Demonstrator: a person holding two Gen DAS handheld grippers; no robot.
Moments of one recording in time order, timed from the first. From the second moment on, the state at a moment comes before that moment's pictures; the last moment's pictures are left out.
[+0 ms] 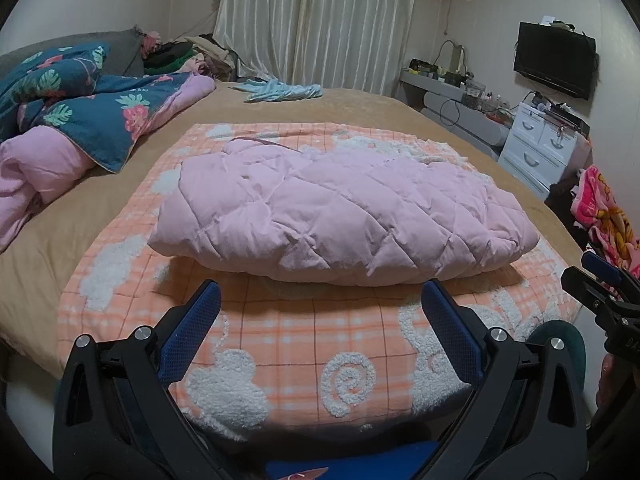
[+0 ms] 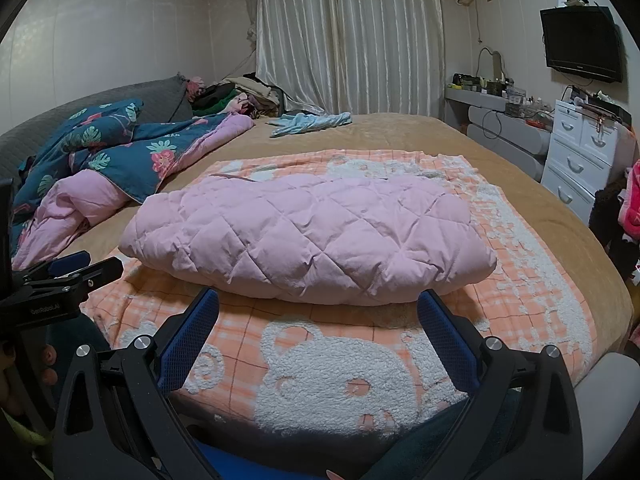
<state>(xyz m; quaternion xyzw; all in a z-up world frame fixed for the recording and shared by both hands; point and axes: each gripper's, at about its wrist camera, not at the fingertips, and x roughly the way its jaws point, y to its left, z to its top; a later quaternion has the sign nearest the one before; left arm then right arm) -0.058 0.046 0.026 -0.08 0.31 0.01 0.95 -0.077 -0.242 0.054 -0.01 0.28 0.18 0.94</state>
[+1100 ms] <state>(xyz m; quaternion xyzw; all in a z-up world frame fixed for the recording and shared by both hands) -0.059 0.051 0.027 -0.08 0.31 0.01 0.95 -0.078 -0.241 0.055 -0.01 0.28 0.18 0.94</state>
